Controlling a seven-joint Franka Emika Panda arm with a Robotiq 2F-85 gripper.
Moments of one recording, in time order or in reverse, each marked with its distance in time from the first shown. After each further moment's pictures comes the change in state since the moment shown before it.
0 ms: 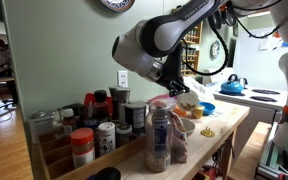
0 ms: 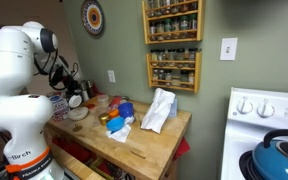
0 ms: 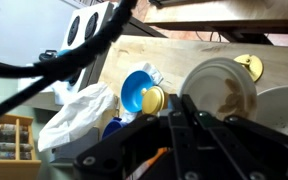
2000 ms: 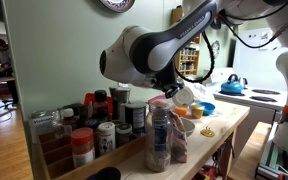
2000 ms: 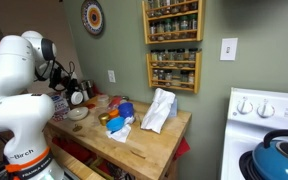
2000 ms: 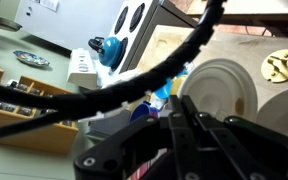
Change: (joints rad) arm 0.139 0.152 -0.061 0.175 -0.165 -0.164 -0.114
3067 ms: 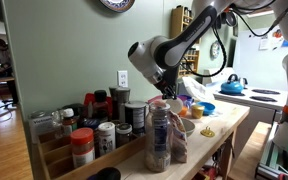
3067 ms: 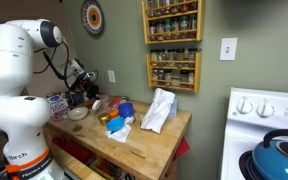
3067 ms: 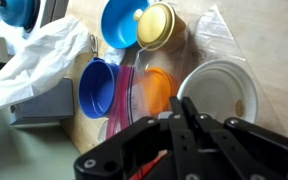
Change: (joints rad) arm -0.306 -0.243 -0.007 -0.396 0.021 0.656 -0.031
